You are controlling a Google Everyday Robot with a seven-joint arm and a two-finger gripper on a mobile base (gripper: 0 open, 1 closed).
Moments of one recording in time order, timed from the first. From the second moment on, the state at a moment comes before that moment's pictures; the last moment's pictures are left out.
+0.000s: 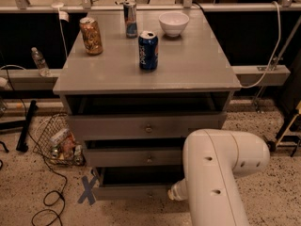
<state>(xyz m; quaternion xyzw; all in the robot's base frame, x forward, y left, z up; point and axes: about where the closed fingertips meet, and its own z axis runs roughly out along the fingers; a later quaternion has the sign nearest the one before) 0.543 -0.116 0.166 -0.20 0.96 0.12 0.14</state>
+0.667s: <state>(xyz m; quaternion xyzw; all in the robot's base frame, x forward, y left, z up) 0.579 -0.123 0.162 -0.19 0.96 0.11 0.19</state>
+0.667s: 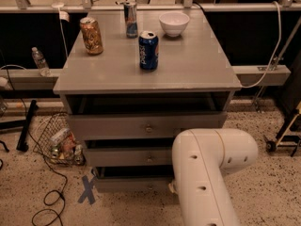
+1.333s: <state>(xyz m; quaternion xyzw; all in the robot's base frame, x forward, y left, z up) 0.622 -0.126 0.169 -0.18 0.94 0.09 0.27</state>
